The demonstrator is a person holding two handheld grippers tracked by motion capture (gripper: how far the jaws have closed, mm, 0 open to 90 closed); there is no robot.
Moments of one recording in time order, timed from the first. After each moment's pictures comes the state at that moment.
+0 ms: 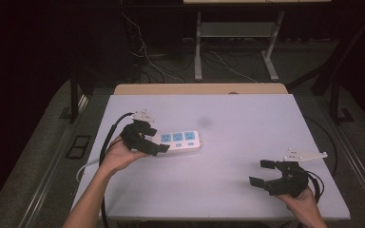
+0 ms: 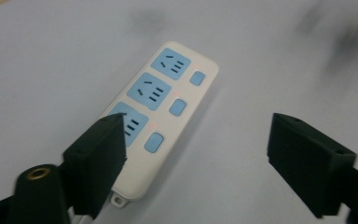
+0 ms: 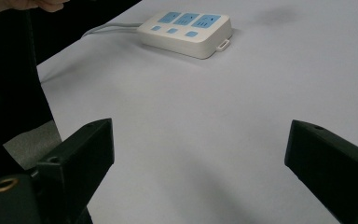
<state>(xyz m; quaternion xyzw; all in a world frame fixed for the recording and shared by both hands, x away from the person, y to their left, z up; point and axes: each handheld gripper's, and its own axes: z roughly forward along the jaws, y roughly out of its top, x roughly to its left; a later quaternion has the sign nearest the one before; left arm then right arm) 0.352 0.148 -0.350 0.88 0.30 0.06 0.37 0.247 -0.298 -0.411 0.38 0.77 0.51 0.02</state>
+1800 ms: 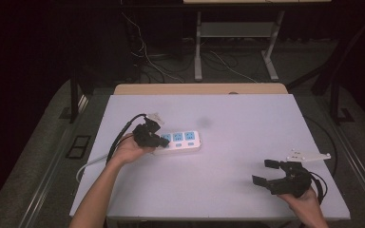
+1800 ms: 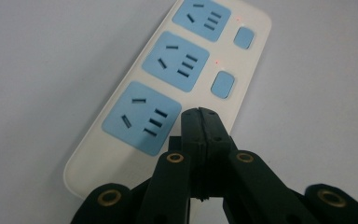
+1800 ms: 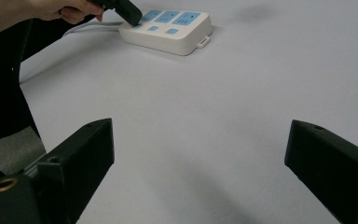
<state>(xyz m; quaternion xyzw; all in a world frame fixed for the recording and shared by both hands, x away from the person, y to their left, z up) 0.399 0.136 -0.408 0.91 0.28 0.01 0.32 0.247 -0.306 -0.414 0.40 0.77 0.50 0.04</state>
